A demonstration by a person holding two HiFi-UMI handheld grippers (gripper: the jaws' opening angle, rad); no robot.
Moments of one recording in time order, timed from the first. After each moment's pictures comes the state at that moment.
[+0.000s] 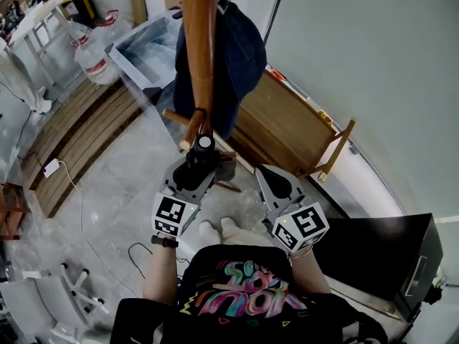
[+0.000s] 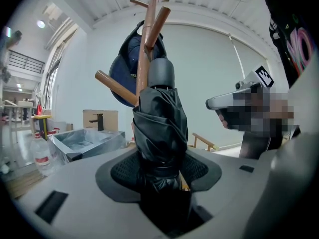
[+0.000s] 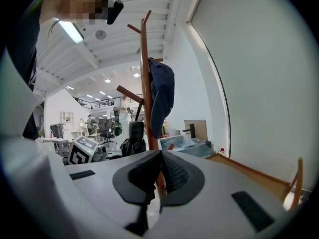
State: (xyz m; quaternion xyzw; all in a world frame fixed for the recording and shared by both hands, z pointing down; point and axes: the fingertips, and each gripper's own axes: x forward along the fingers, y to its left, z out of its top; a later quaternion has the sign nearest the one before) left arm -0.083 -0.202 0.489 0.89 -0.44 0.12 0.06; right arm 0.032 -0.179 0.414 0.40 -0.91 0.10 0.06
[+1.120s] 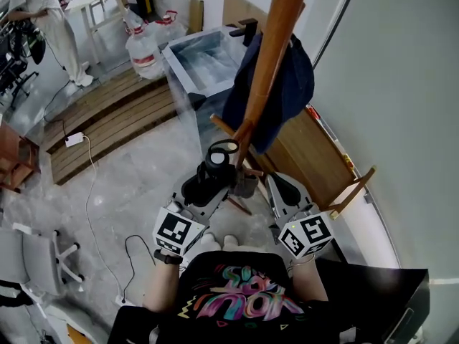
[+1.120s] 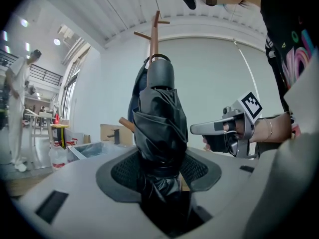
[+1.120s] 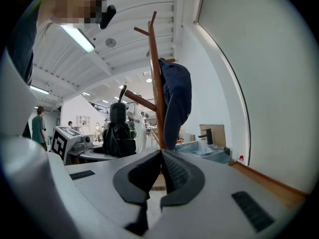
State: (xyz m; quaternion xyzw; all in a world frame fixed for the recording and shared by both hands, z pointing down) left arm -0.113 -0.156 0.410 0.85 -0.52 0.06 0.03; right arm -0.006 -0.189 0.390 0.32 -0.94 0.09 0.03
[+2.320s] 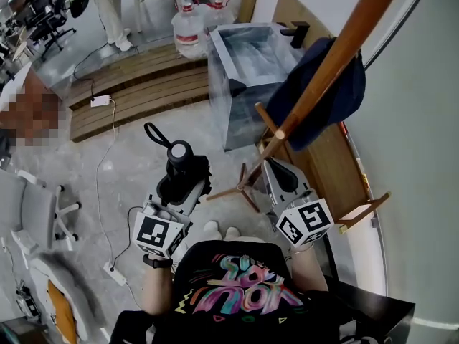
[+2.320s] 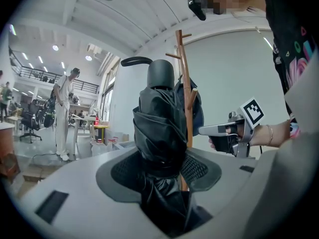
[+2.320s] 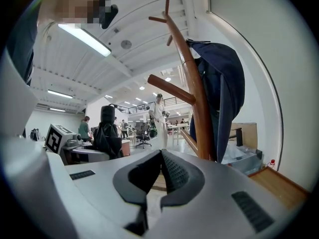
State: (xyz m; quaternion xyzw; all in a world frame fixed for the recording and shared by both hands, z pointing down) left arm -0.219 -0.068 0.400 0.72 -0.69 0.04 0.05; right arm -0.095 -0.168 0.383 0.19 -0.98 0.07 0.03
